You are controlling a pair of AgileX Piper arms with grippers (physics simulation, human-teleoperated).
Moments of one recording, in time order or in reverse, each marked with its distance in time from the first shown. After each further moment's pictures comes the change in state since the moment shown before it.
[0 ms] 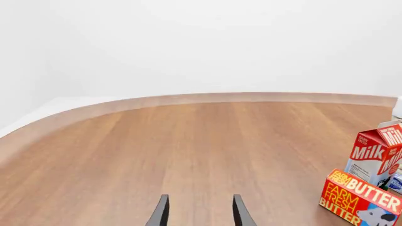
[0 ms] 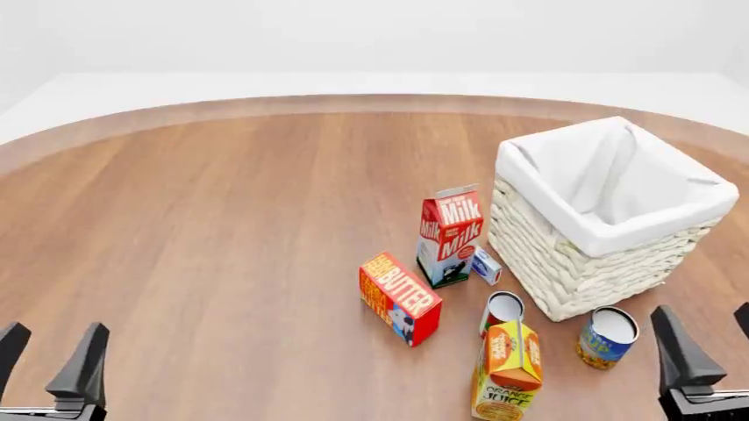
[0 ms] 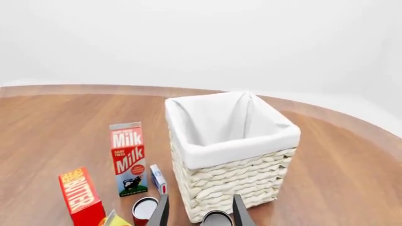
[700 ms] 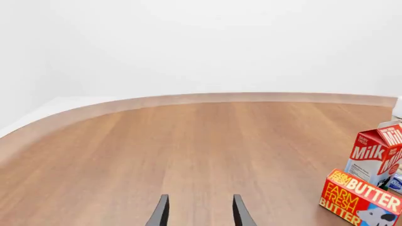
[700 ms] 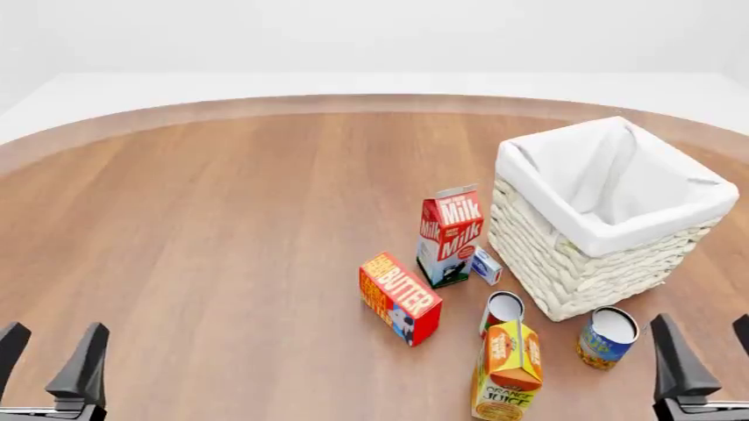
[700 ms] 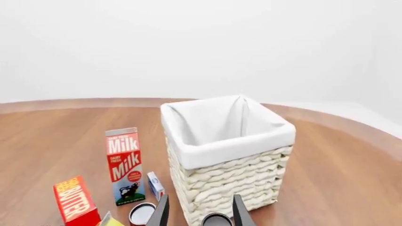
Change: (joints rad) left arm 0.000 0.000 0.000 0.000 0.000; right arm -0.026 -0.065 0.103 -0.108 0.031
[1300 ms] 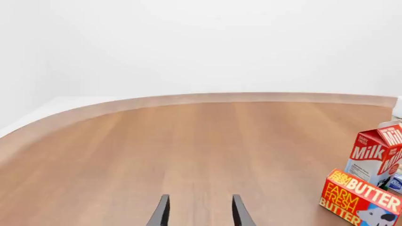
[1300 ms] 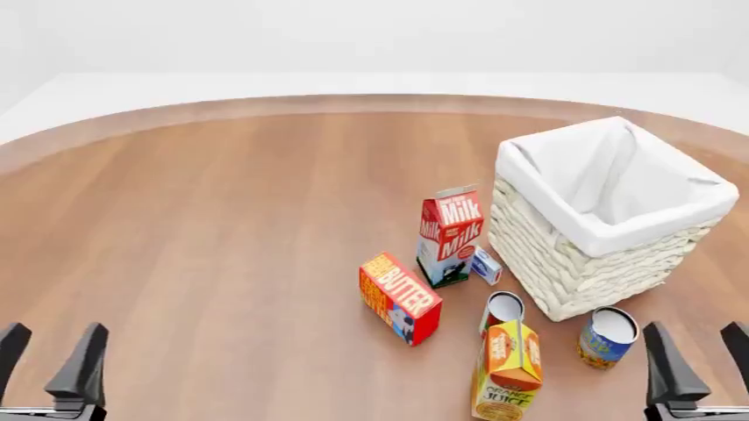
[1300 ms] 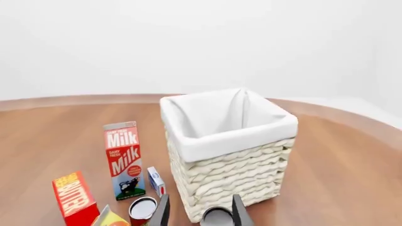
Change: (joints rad) left arm 0.000 0.000 0.000 0.000 0.000; right arm -0.001 -0.009 0.053 -0.033 0.013
